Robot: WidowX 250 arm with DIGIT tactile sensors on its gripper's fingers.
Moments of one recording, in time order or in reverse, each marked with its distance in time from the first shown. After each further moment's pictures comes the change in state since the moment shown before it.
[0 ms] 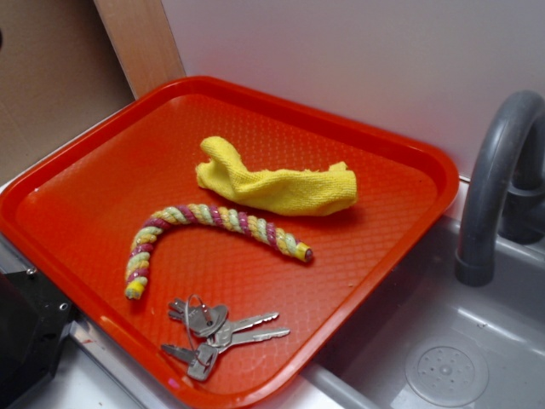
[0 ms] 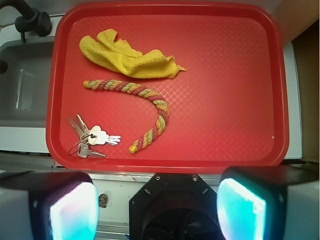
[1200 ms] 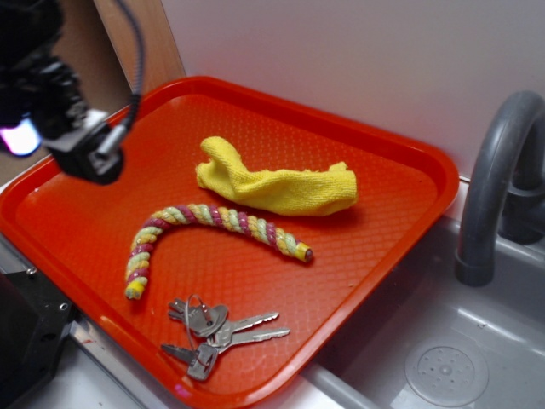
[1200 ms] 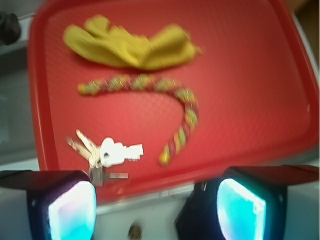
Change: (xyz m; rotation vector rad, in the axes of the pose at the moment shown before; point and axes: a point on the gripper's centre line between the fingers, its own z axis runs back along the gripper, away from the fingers) arm -0.014 -0.058 -0.065 -0.002 0.014 0.300
